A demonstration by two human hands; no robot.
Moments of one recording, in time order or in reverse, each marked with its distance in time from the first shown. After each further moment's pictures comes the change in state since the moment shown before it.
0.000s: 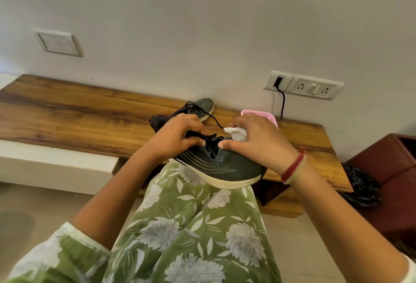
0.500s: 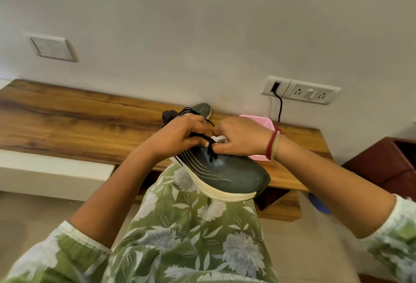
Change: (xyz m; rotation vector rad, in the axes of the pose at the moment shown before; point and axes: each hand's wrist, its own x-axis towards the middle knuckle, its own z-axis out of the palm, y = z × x) left_hand 0.026 0.000 -0.013 -0.025 -0.082 0.128; right_hand 0.056 -0.001 -0.002 -0.245 -0.265 -0.307
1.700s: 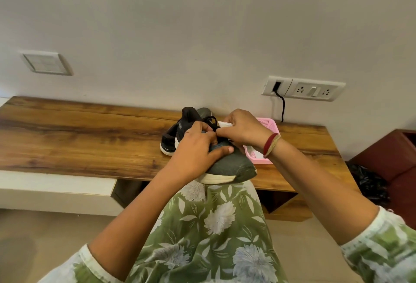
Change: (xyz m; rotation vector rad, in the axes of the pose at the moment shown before) left_hand 0.025 0.025 0.028 0.114 0.045 -0.419; right_hand 0.035 0.036 0.006 0.534 0.204 0.441
